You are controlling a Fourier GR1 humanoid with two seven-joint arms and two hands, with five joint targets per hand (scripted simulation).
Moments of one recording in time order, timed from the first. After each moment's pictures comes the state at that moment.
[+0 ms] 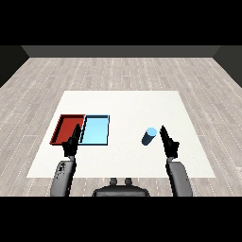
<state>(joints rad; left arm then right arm) 0.01 0.11 0.01 -1.57 -0.02 0.02 -0.03 0.03 -0.12 0.01 -1.59 0.02 -0.01 0.00</state>
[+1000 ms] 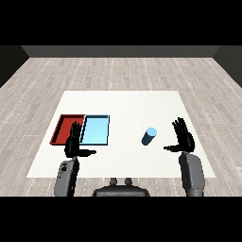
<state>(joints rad) 0.00 0.03 0.05 -1.57 0.11 -0.09 -0.42 -0.11 -0.25 -0.24 -1.37 -0.29 0.37 -0.33</state>
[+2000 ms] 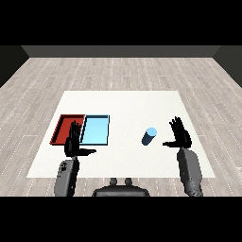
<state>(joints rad) -0.01 0.03 0.06 -1.56 0.14 -0.09 -0.43 -0.21 -0.26 -0.27 -1.17 -0.32 0.39 -0.29</state>
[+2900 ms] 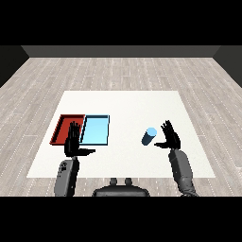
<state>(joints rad) -0.01 0.03 0.07 -1.54 0.16 -0.10 -0.46 -0.25 -0.19 -0.22 -1.01 -0.29 0.35 -0.33</state>
